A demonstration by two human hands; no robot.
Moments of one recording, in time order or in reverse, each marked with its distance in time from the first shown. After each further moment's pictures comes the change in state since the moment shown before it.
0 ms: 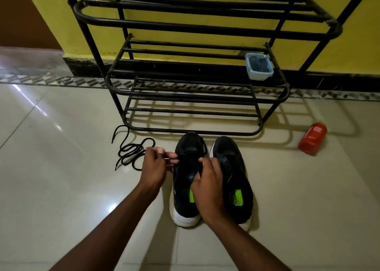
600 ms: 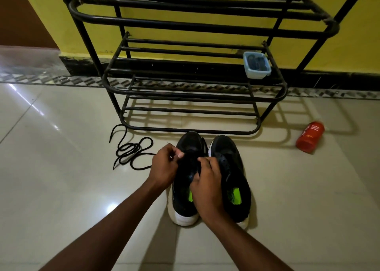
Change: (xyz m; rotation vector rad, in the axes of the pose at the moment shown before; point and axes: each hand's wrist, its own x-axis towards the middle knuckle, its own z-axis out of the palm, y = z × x) left_hand 0.014 -0.013 0.013 0.457 -0.108 0.225; right_hand -0.001 0.001 -0.001 -0.031 -0.020 0.013
